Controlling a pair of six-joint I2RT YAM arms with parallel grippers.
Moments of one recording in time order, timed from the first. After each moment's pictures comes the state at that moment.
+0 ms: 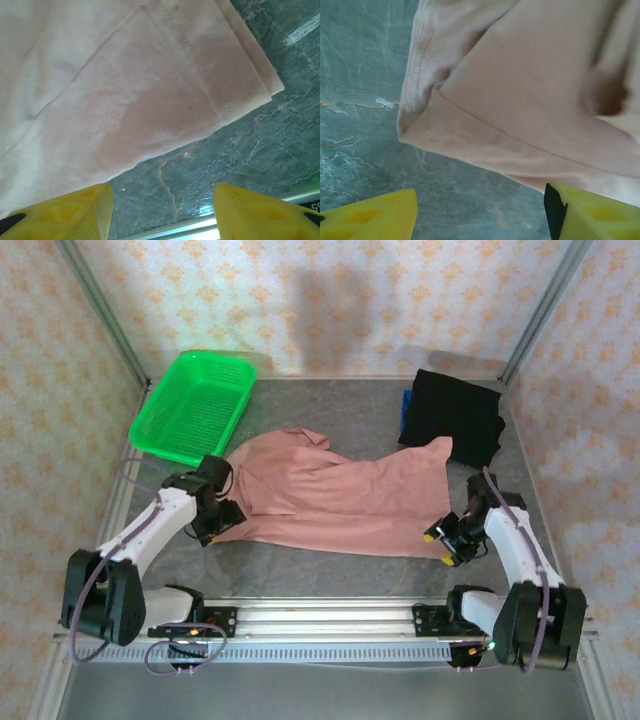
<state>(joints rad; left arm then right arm) -0.19 1.28 0.79 -0.97 0.03 -0.86 -0.12 1.13 0.67 -1.11 -0.35 0.72</state>
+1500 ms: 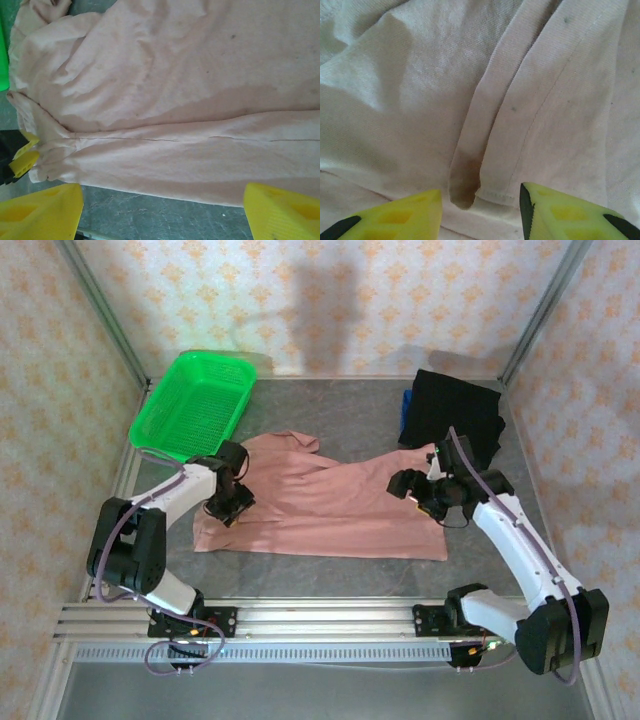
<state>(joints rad) -0.21 1.55 0.92 -0.83 0.03 -1.07 0.25 1.09 0.93 -0.89 -0.36 0.66</state>
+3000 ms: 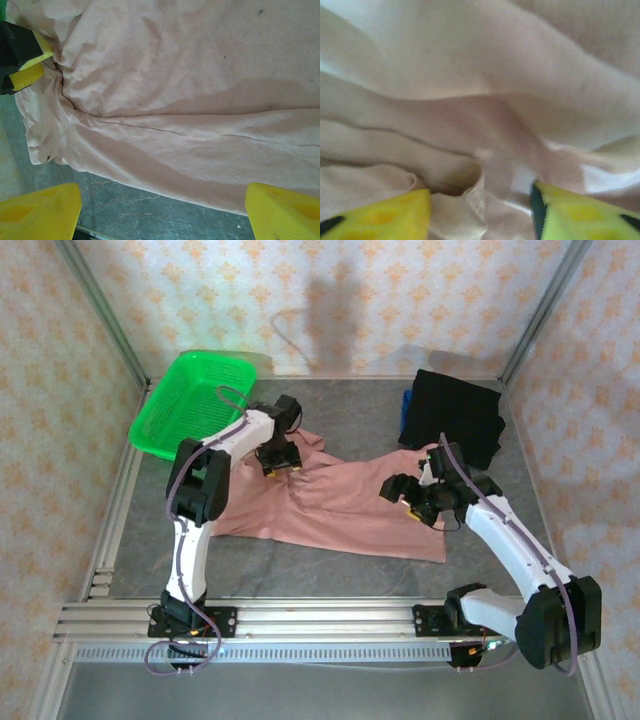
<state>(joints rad) -0.35 2.16 1.74 -1.04 0.03 -0.68 0.27 1.13 0.83 -0.77 -0.41 0.72</state>
